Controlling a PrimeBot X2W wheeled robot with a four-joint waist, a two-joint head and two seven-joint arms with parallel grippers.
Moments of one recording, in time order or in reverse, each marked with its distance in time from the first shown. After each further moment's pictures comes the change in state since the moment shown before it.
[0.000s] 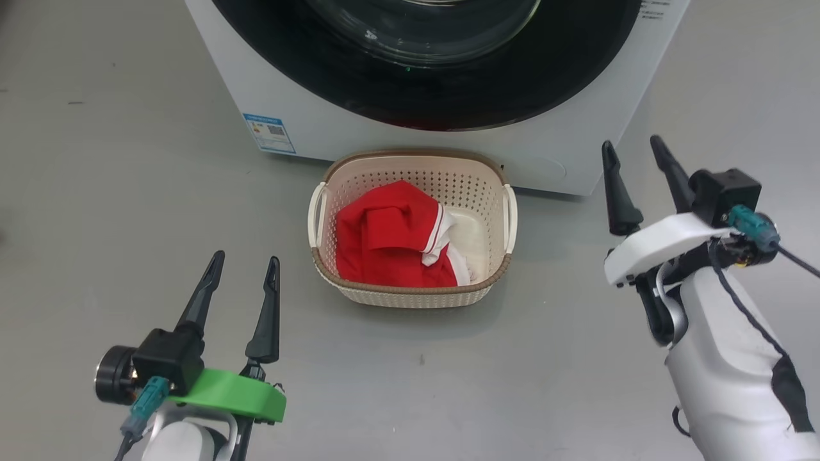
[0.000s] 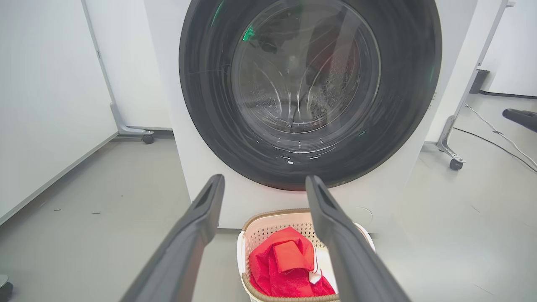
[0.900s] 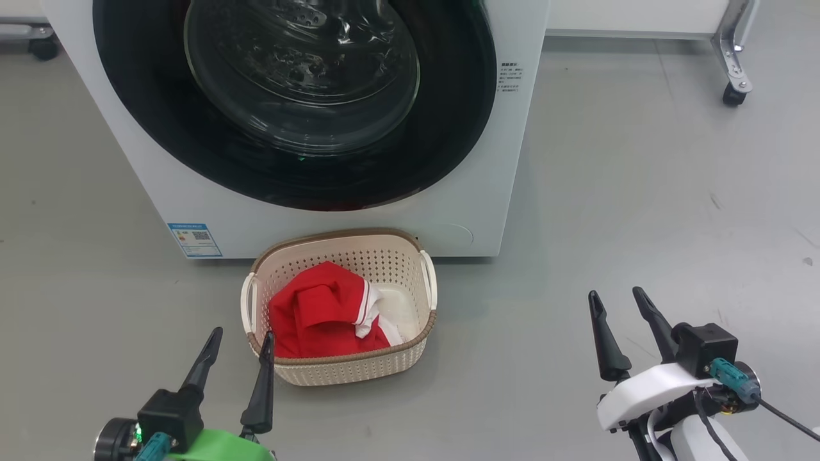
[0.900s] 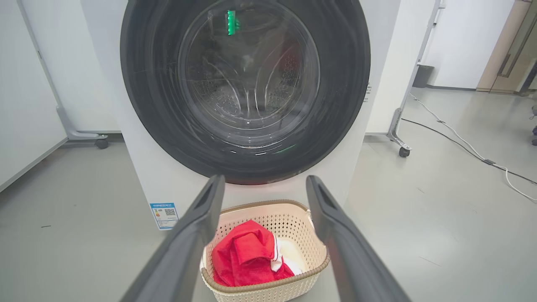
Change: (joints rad) left arm 0.161 0.029 0.003 -0.001 -0.015 0.013 0.040; right arm 0.422 0.031 0.008 -0.215 0.011 -0.041 0.000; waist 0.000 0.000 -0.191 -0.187
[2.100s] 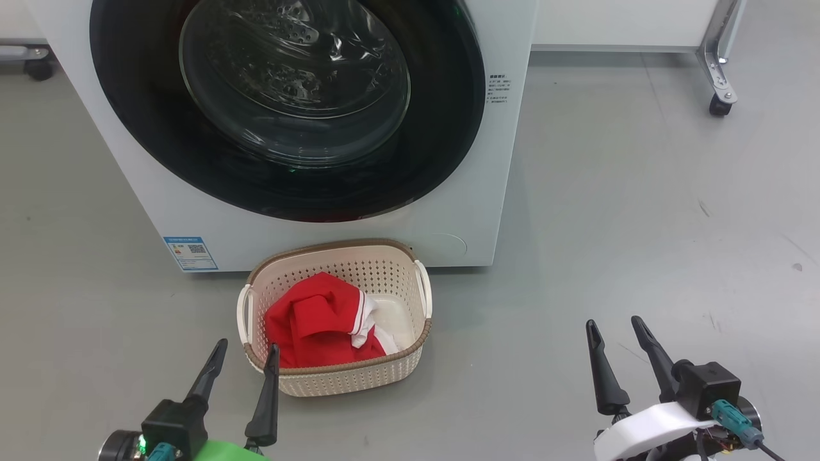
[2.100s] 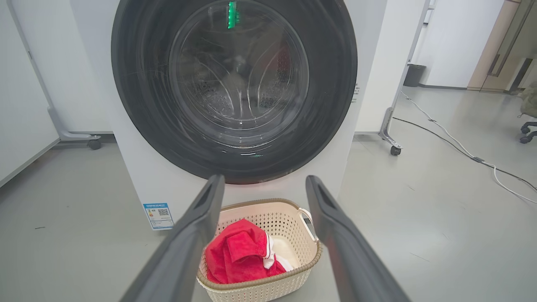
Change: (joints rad) left arm 0.052 0.003 -0.009 -0.069 0.000 0.018 0.044; right arm 0.152 0.011 0.022 -0.165 0.004 -0.040 0.000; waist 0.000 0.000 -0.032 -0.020
